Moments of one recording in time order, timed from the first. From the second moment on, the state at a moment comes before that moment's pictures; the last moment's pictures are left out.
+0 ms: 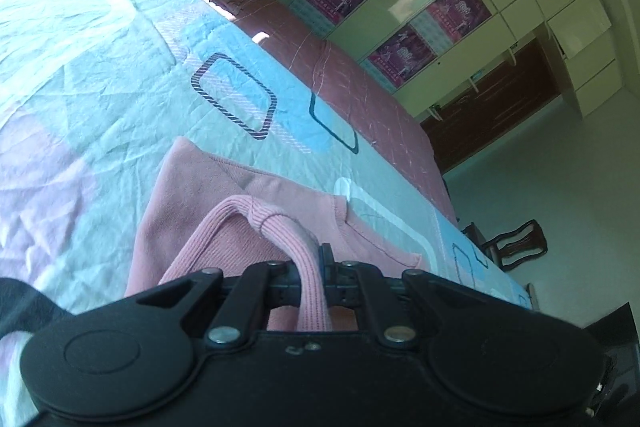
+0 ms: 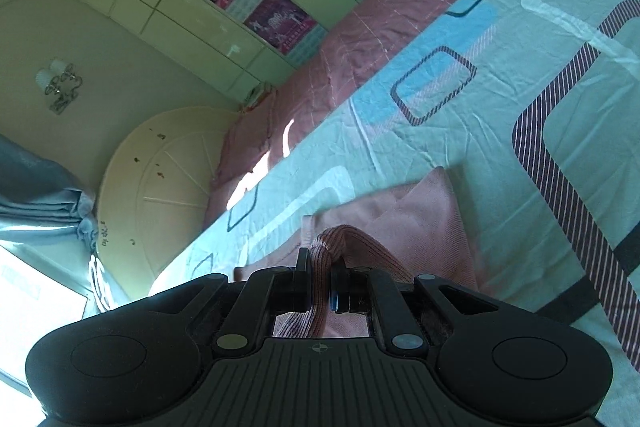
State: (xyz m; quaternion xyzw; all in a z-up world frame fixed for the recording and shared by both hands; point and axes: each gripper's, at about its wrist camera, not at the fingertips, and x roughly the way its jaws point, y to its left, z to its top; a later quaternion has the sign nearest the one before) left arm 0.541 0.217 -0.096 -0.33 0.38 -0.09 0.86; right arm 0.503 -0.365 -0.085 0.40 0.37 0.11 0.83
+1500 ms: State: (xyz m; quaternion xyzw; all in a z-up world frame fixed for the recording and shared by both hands) left arm 0.601 0.181 -0.115 -0.03 0.36 -0.04 0.93; right arm 0.574 -0.288 -0.148 0.05 0.39 0.09 0.91
